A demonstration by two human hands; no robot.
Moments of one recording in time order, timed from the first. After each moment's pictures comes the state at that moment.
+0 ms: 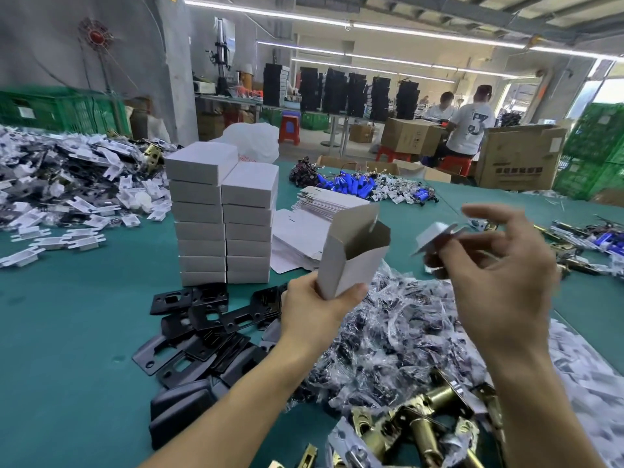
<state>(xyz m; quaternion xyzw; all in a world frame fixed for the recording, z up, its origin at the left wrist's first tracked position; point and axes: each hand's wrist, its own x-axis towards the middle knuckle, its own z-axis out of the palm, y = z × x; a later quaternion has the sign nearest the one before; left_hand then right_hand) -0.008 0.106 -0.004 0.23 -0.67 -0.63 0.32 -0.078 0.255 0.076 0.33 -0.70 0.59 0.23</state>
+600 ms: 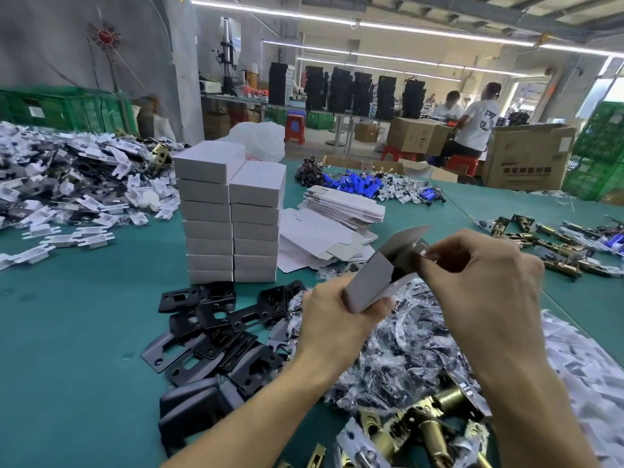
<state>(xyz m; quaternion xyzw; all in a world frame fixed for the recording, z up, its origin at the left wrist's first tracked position) -0.010 0.118 -0.011 0.15 -0.73 -0.57 0.35 -0.066 0.246 0.077 0.30 -0.83 0.40 0.25</state>
